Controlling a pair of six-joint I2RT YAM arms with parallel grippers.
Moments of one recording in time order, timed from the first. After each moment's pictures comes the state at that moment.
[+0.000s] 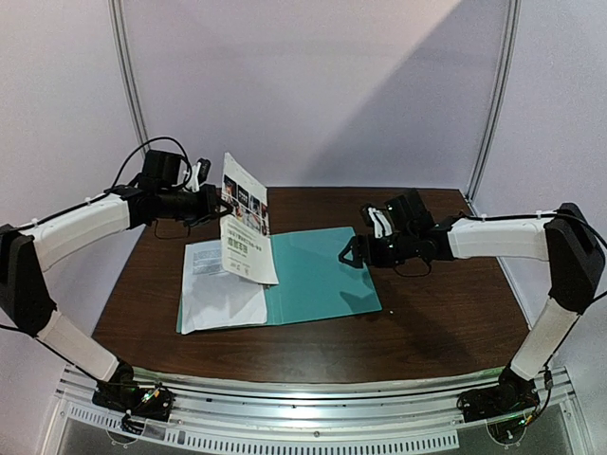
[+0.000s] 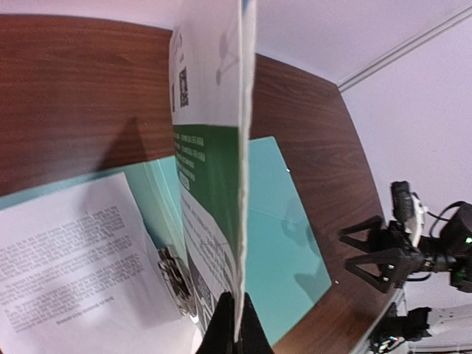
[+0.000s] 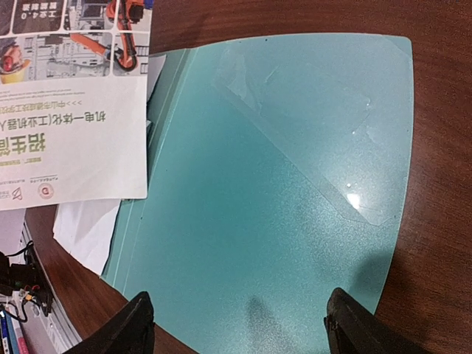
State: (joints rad) left arm -0.35 1.47 1.14 -0.28 0.37 -0.50; right arm 0.67 1.70 1.07 -0.12 -0.24 0.49
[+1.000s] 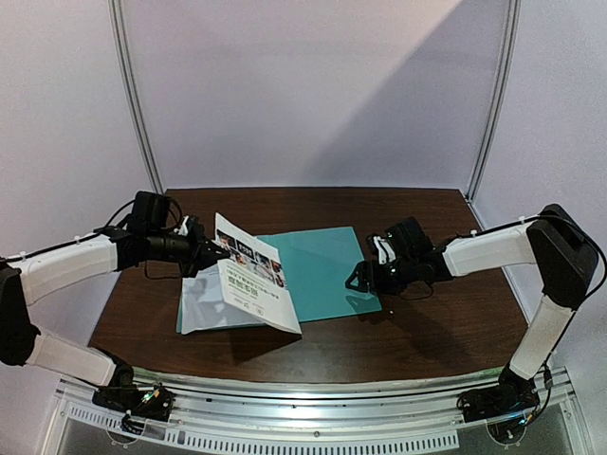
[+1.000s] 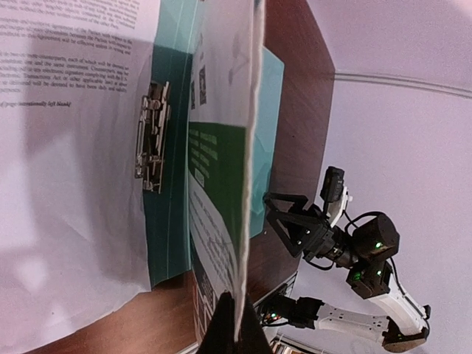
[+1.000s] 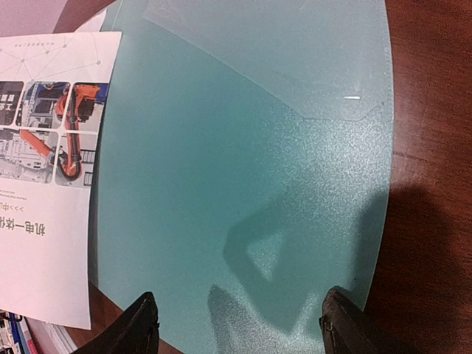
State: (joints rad) left arm -0.34 1.27 0.78 -0.21 0.58 -1.06; right arm 0.67 1.75 0.91 -0.03 -0.27 0.60
